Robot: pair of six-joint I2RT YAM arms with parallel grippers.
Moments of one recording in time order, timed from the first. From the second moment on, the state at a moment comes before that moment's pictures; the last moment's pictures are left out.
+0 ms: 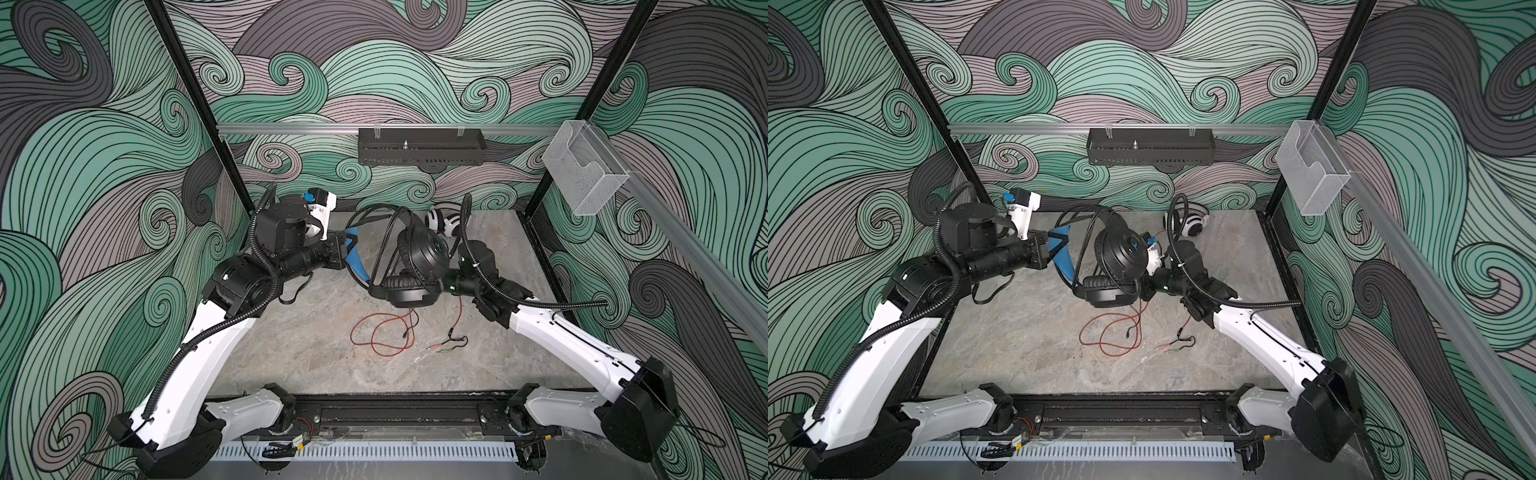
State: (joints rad) left arm -0.54 1.17 1.66 -0.92 0.14 -0.44; right arm 0.63 1.25 0.98 -0.12 -0.49 0.11
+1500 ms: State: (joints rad) left arm -0.49 1.22 1.59 -0.96 0.06 -0.60; right arm 0.65 1.23 0.87 -0.19 -0.45 0.06
